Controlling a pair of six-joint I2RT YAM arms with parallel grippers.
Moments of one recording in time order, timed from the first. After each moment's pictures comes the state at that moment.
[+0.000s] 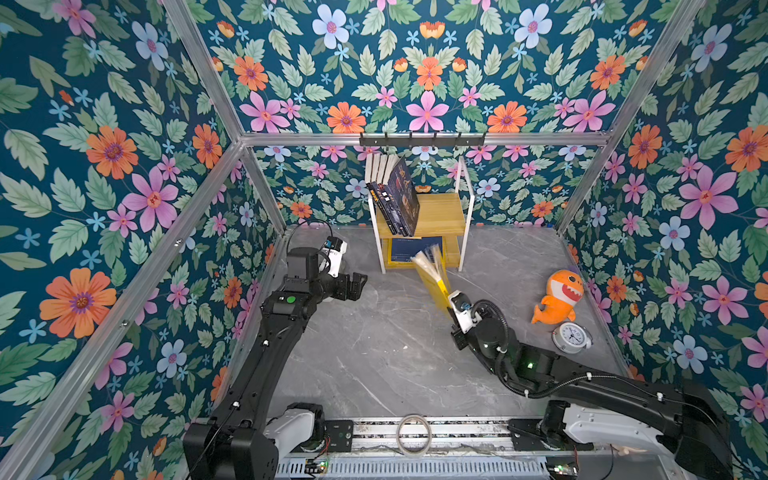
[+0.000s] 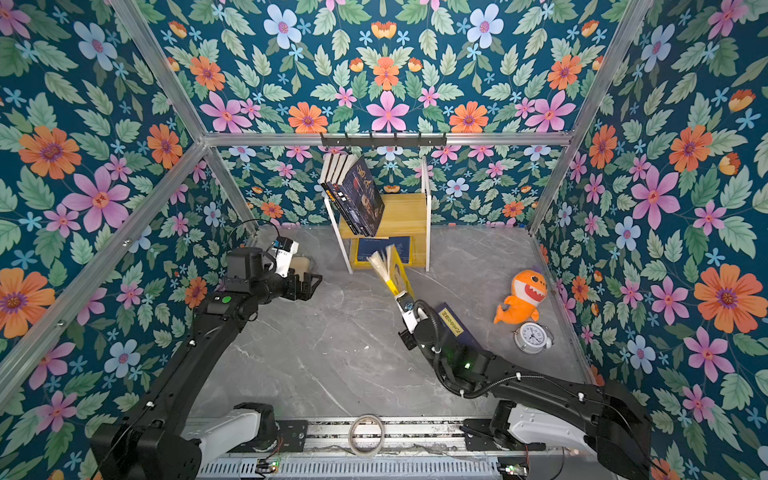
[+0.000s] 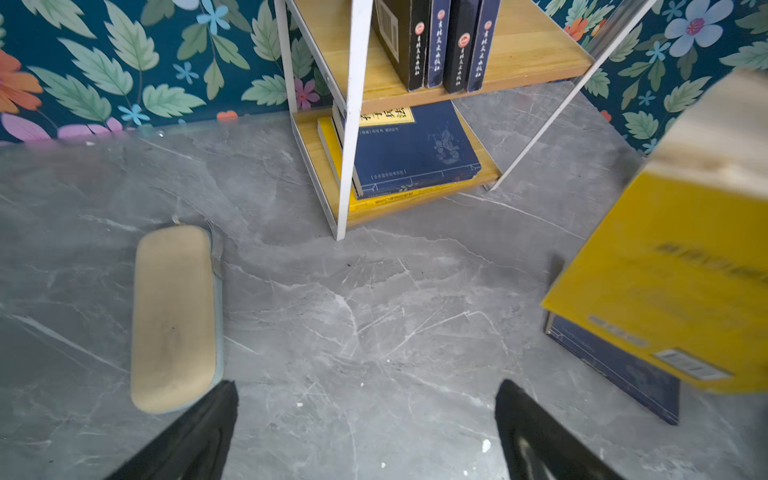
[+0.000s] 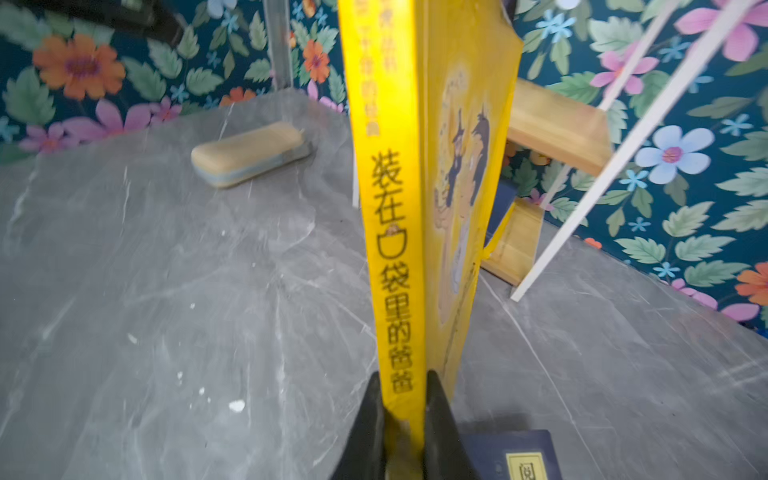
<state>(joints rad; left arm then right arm) -0.16 1.12 1.01 -0.49 0.33 0.03 1.00 1.01 0.66 0.05 0.52 0.02</state>
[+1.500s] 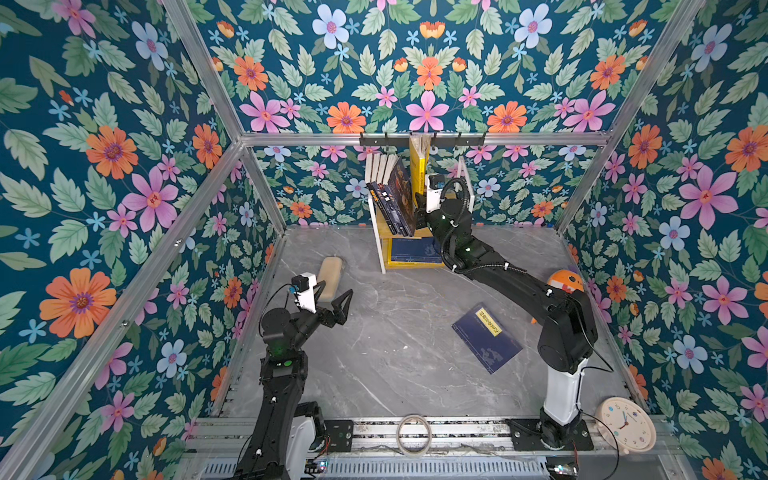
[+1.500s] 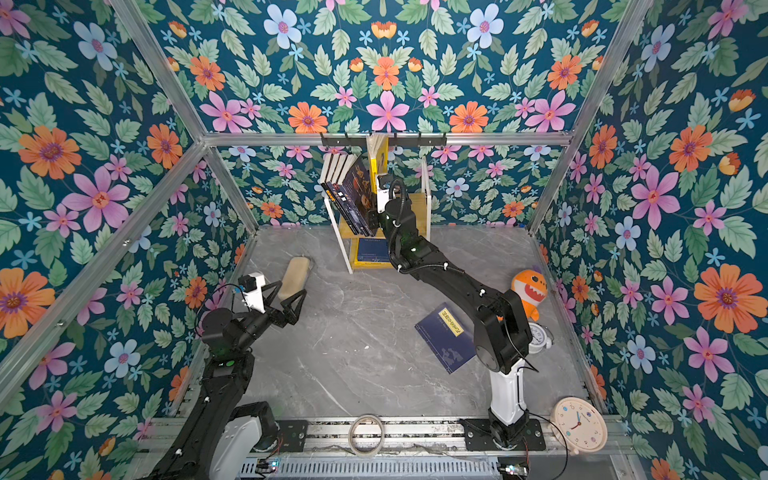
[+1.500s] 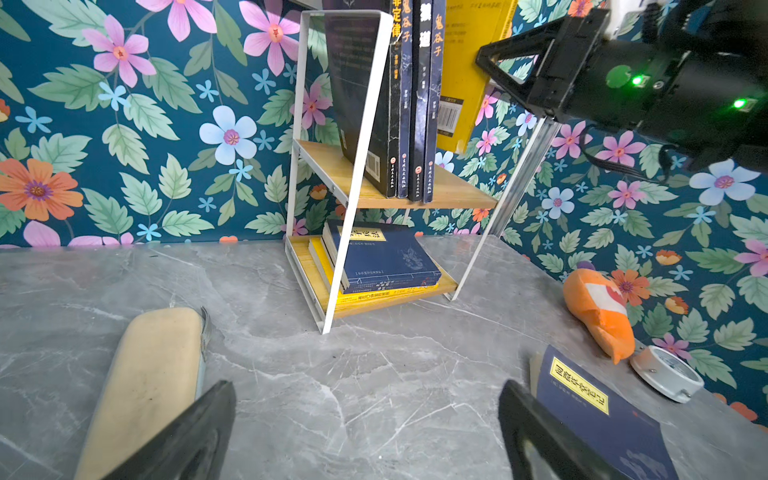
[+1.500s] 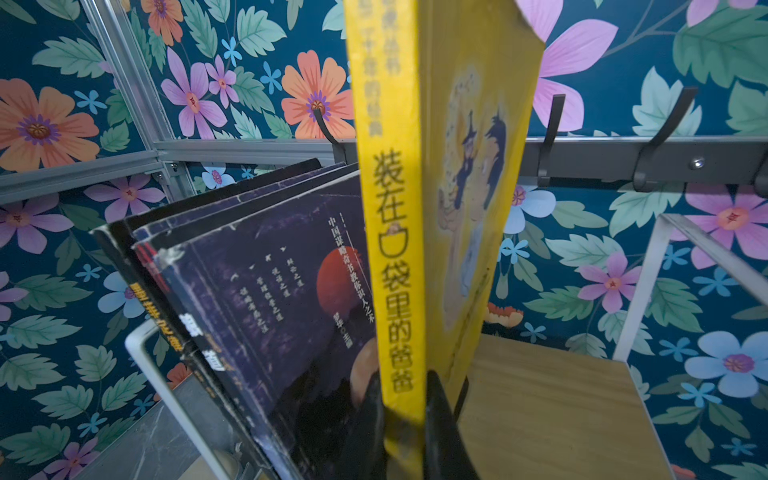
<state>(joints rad) 0.11 0.78 0.33 0.44 0.68 -0.23 0.63 1.93 1.75 0.23 0.27 0.04</state>
